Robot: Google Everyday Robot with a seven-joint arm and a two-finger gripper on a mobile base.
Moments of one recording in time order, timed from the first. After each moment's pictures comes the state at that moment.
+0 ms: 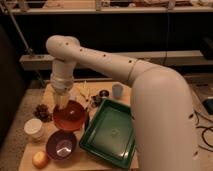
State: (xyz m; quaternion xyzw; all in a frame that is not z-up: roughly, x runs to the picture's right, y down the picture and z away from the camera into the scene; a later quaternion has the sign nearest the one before) arm -0.211 0.066 0.635 -0.45 -0.29 -0.28 0.80
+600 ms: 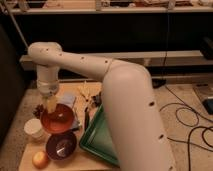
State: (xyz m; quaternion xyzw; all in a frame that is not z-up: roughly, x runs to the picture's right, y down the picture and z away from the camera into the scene) arm -0.269 0.092 0.661 -0.48 -0.25 -0.30 0.78
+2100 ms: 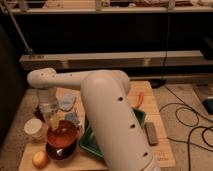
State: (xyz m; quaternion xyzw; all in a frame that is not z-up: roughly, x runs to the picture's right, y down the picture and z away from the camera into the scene) arm -0.268 0.184 0.724 -0.53 -0.24 -0.35 0.73
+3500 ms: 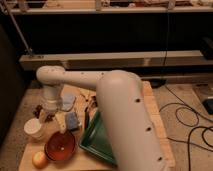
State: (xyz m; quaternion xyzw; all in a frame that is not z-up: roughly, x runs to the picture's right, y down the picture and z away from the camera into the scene) arm -0.260 0.166 0.702 -0.48 -0.37 -0.37 0.71
